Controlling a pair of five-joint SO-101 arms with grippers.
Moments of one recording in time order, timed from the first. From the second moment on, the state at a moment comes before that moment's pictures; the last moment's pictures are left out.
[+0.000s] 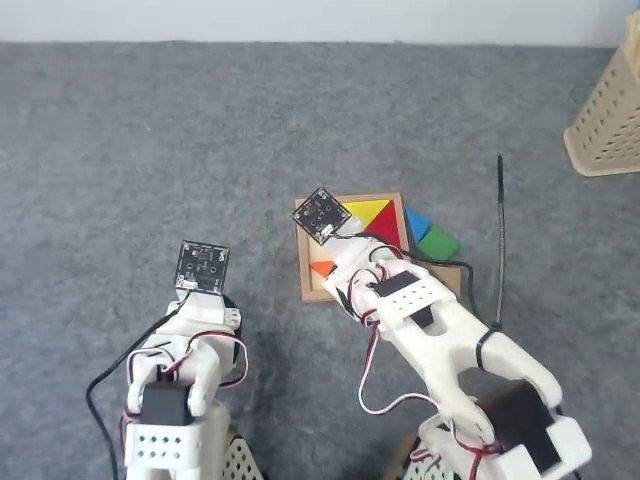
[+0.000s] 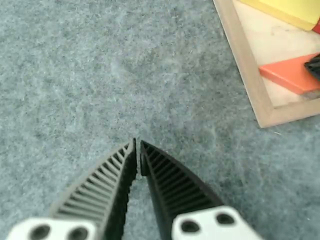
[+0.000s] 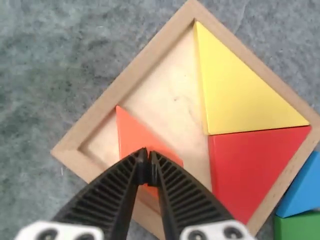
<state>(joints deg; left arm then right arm) -3.7 -102.7 96.9 68.5 -1.3 -32.4 -10.8 57.0 19.0 17.7</state>
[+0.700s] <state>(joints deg) -3.7 -102.7 96.9 68.5 -1.3 -20.5 -15.6 57.3 32.0 17.5</state>
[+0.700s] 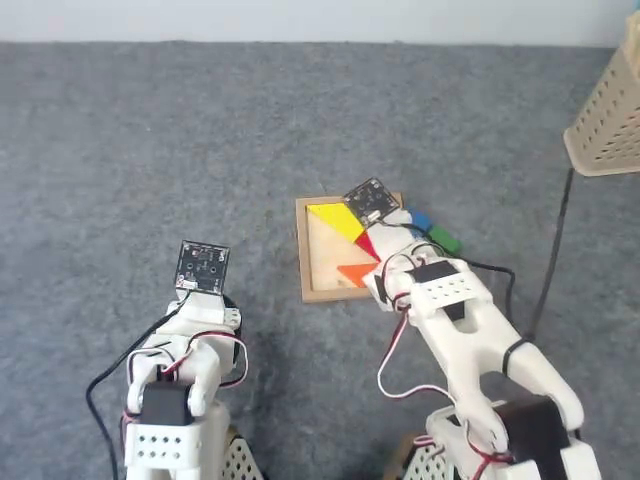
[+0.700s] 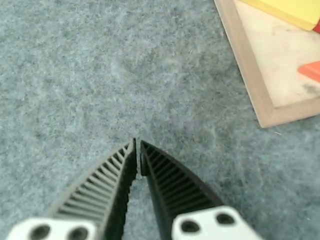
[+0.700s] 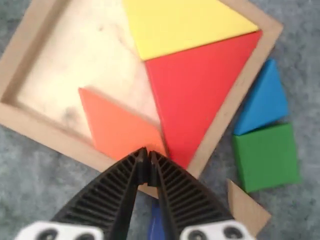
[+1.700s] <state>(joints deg) -3.7 -102.7 96.9 68.5 -1.3 -1.0 -18.5 48.7 54.9 49.4</state>
